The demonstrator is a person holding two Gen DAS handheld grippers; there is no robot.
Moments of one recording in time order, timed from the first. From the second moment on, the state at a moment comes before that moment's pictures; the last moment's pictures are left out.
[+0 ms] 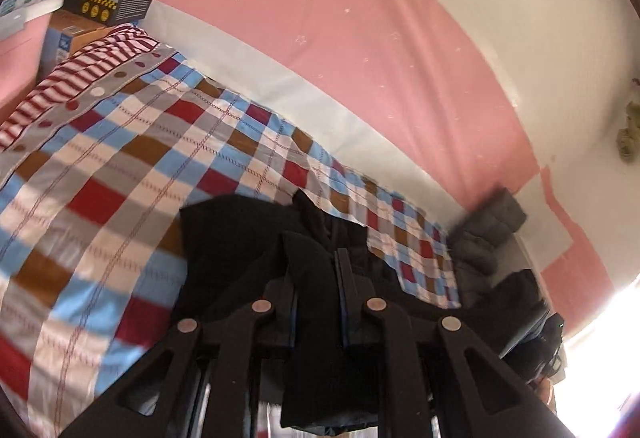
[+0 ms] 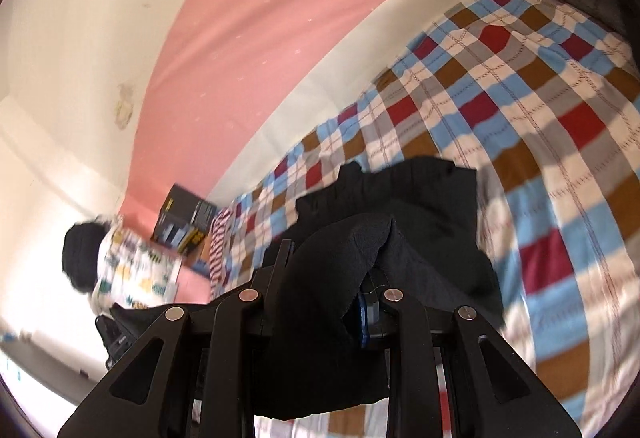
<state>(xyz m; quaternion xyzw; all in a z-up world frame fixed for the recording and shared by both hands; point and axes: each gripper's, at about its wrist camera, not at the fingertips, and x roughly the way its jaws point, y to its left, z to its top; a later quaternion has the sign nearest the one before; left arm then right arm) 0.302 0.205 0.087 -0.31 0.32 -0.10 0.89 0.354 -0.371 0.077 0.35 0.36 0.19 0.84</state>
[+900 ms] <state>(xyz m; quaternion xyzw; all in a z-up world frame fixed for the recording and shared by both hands) 0.495 0.226 -0.039 -0.37 0.41 -0.07 0.83 0.531 -0.382 -0.025 0.44 0.39 0.16 0.80</state>
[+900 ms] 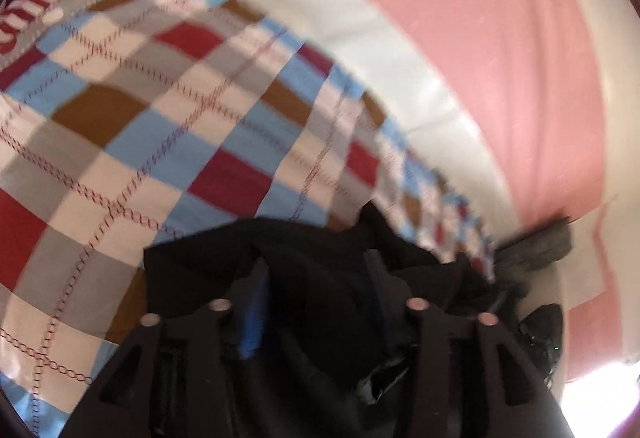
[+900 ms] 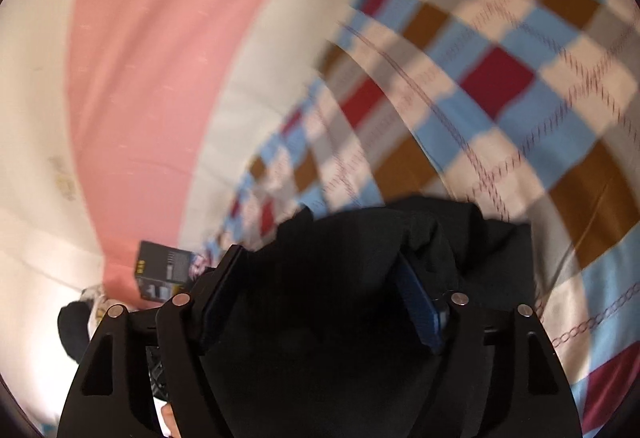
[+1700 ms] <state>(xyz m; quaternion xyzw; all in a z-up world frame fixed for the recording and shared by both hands) 0.516 0.174 -0.041 -0.14 0.40 -0.01 0.91 0.556 -0.339 -0.029 0.16 0.41 0.10 0.89</state>
